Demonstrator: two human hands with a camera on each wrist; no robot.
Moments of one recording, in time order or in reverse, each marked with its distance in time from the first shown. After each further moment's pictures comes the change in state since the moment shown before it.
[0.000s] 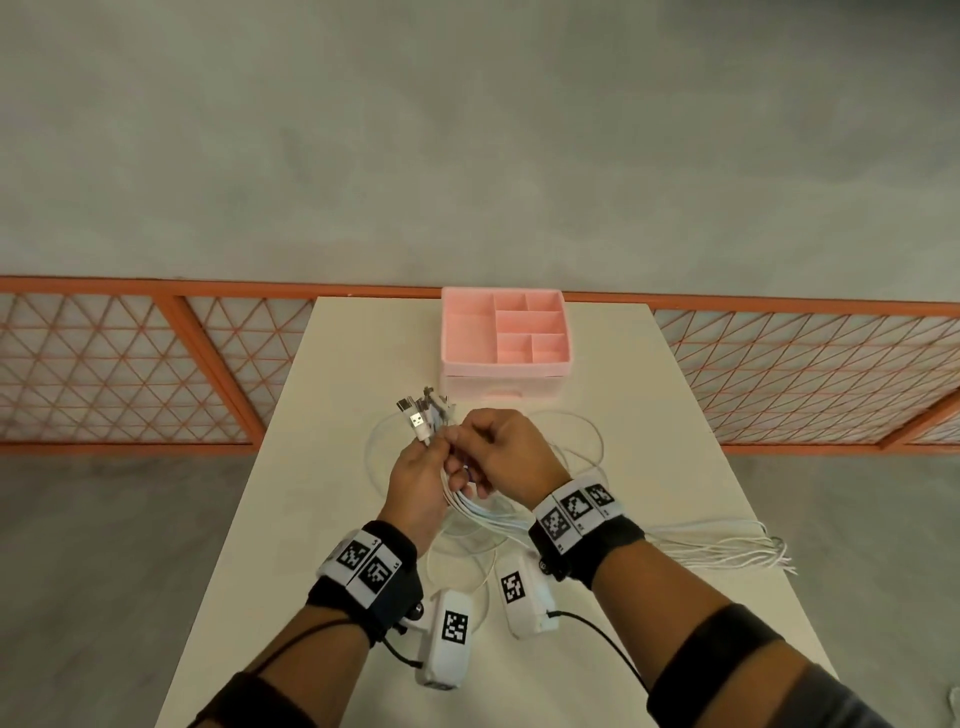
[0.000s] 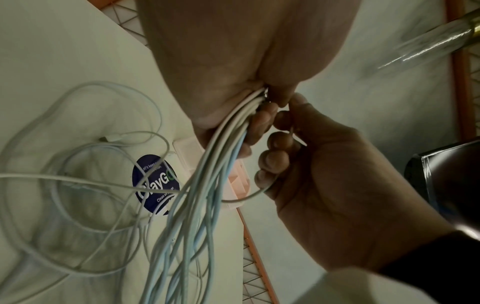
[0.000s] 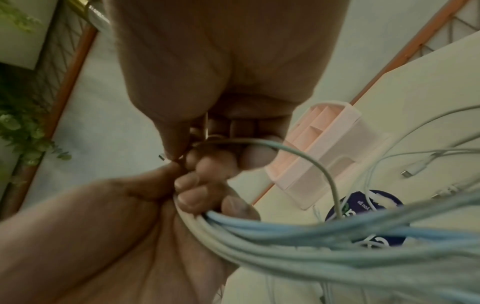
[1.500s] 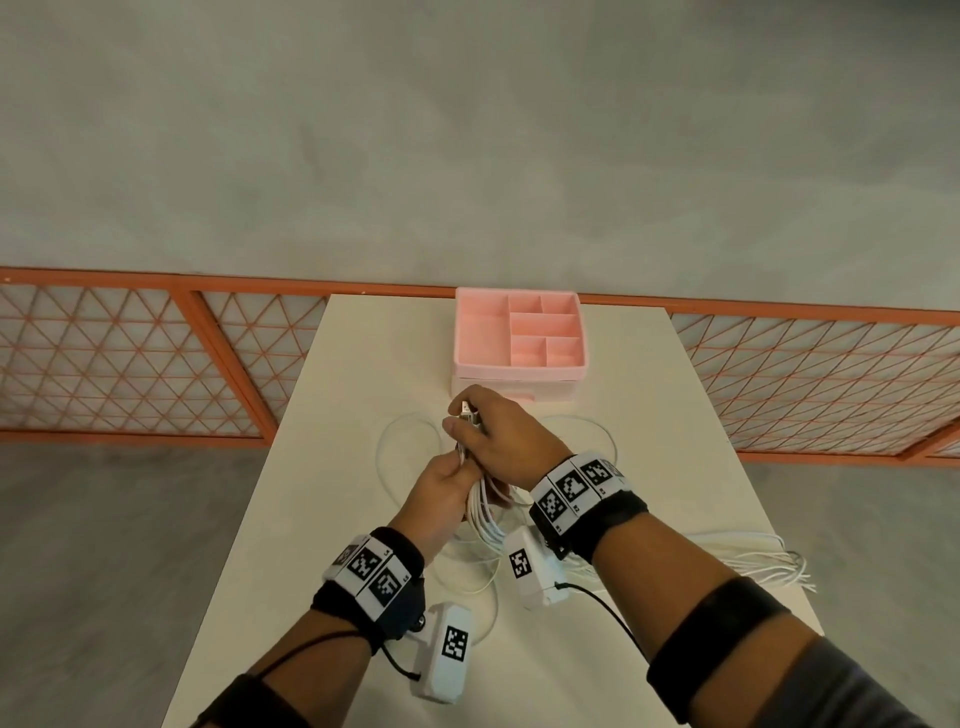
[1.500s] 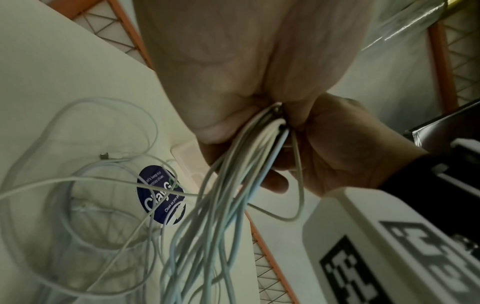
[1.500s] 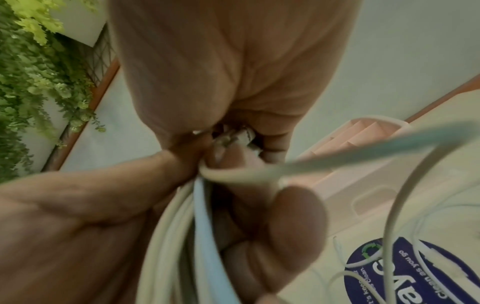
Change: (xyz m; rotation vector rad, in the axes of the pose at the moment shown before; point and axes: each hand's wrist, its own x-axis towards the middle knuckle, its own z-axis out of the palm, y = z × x) left_hand 0.000 -0.002 -0.006 0.343 -0.171 -0.012; right_hand 0.035 -0.007 -0.004 -0.542 -0.048 -0.175
